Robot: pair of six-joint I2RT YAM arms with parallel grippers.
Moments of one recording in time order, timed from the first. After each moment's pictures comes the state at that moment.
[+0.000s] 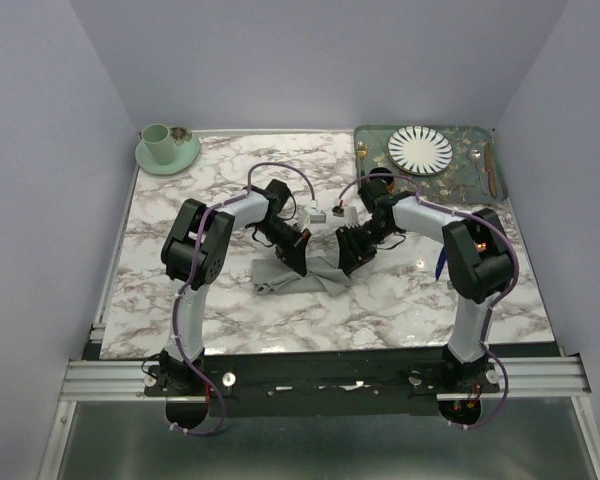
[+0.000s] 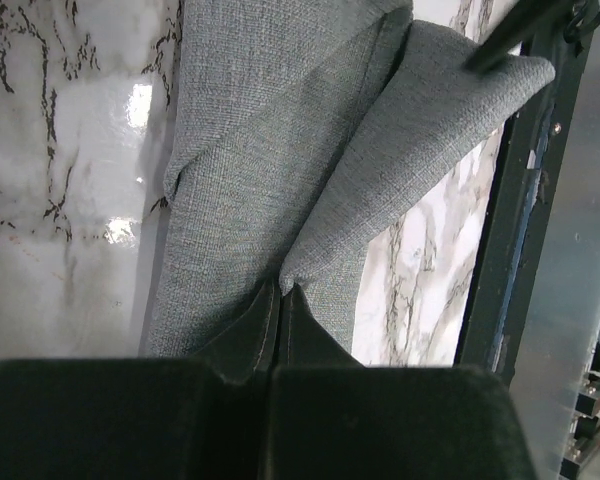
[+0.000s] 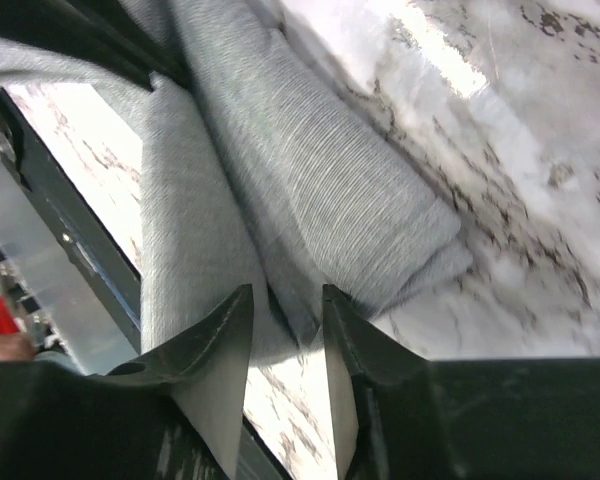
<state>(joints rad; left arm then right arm) -0.44 2.12 1.43 -0.85 0.95 0.58 0.43 1.90 1.24 -0.70 -0.70 -0.11</state>
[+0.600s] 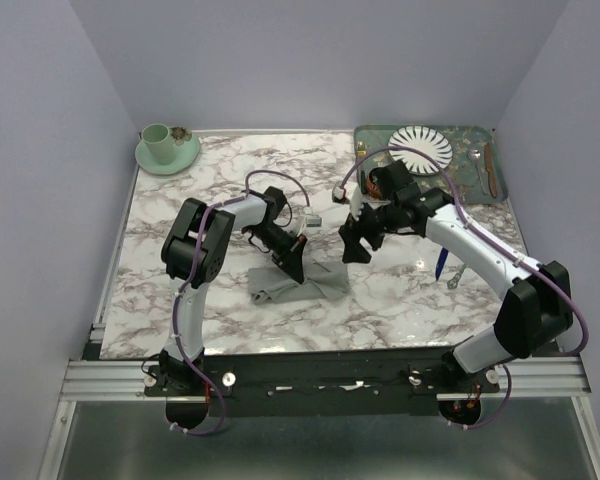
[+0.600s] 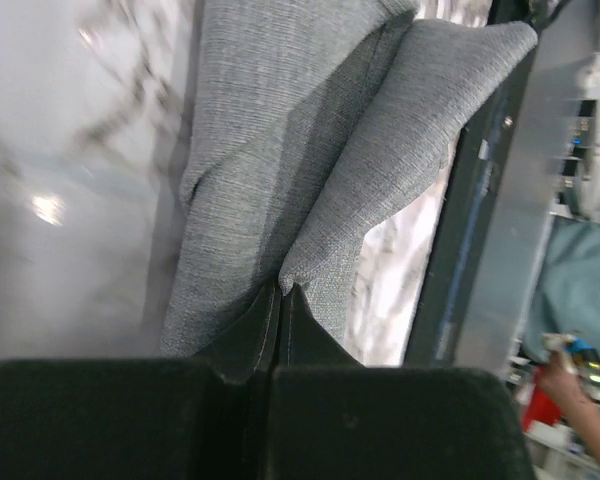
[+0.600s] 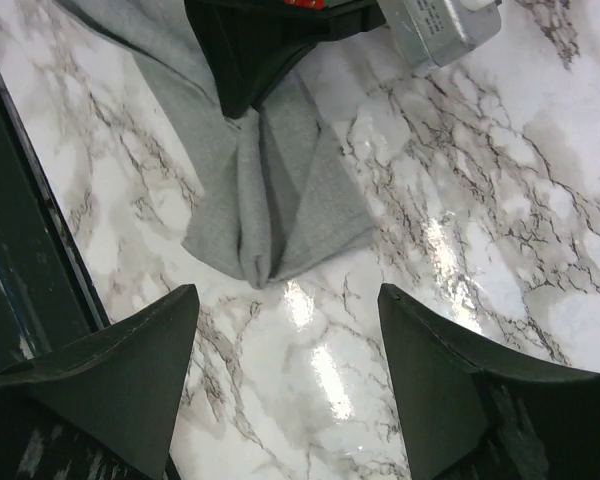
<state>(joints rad) -0.43 2.14 1.40 -0.89 0.99 0.54 0.50 1.52 1.25 -0.73 -0.56 -0.47</state>
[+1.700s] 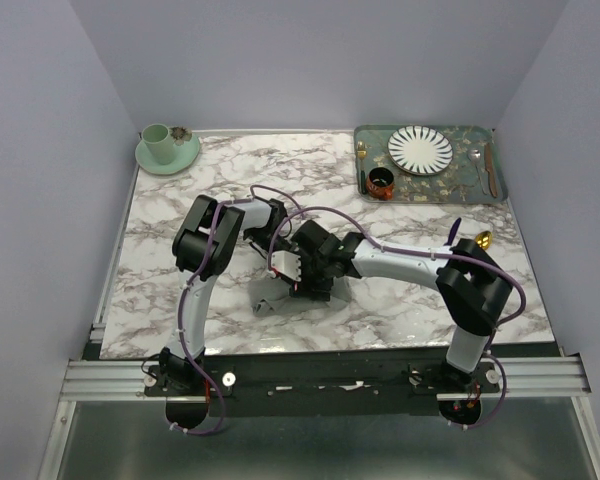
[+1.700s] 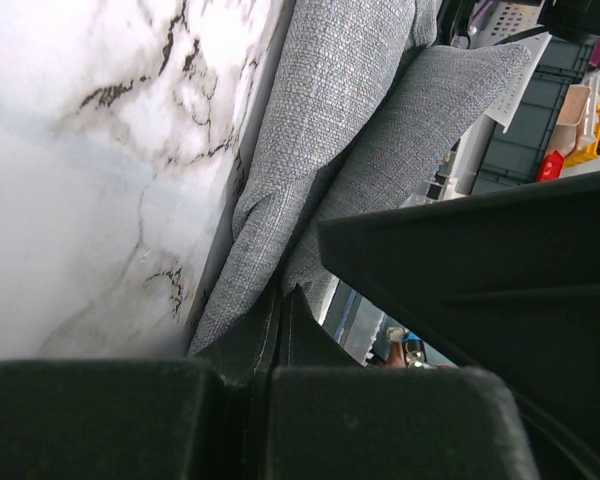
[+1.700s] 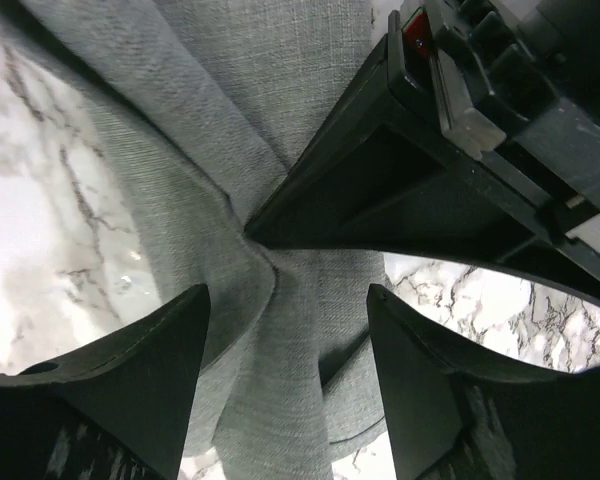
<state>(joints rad) -0.43 2.25 1.41 -0.99 1.10 0.34 0.96 1.80 1.18 -0.49 -0.17 -0.63</state>
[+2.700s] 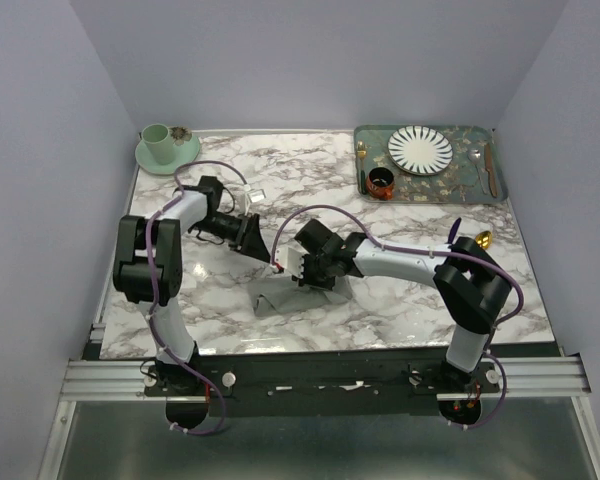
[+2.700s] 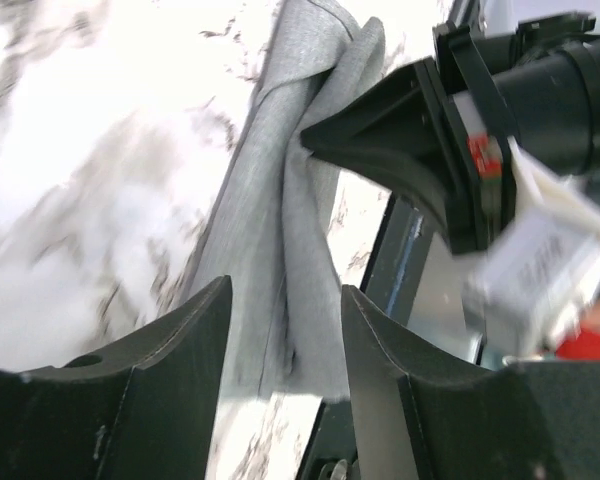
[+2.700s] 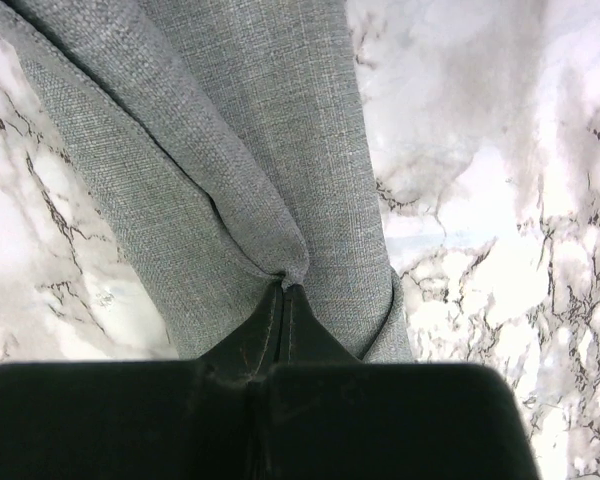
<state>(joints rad) -0.10 1.85 1.21 -0.92 1.11 0.46 0.92 1.80 1.15 -0.44 -0.19 -0.57</state>
